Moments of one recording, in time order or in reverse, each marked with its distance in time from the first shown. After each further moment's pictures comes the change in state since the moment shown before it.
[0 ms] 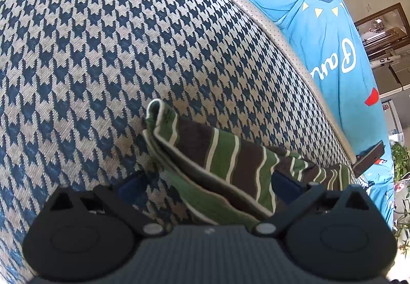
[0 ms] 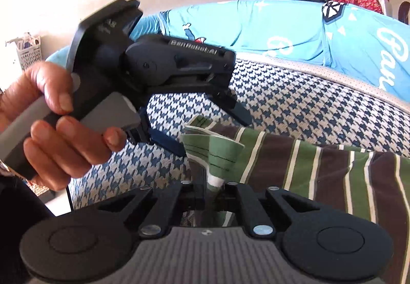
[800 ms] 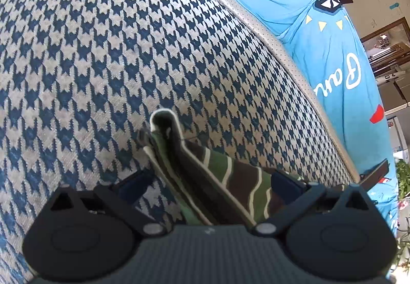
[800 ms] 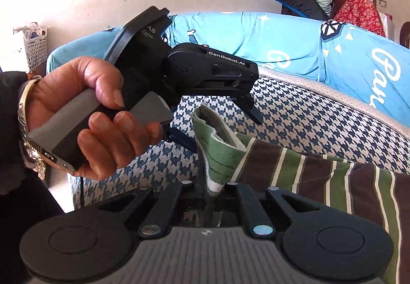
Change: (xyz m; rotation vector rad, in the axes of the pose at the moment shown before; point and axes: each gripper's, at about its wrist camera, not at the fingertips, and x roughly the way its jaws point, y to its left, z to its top) left arm 0.016 -0.019 0.008 -0.011 -0.101 0.072; right arm -0.013 0.013 -0.006 -0.102 0.013 -0.030
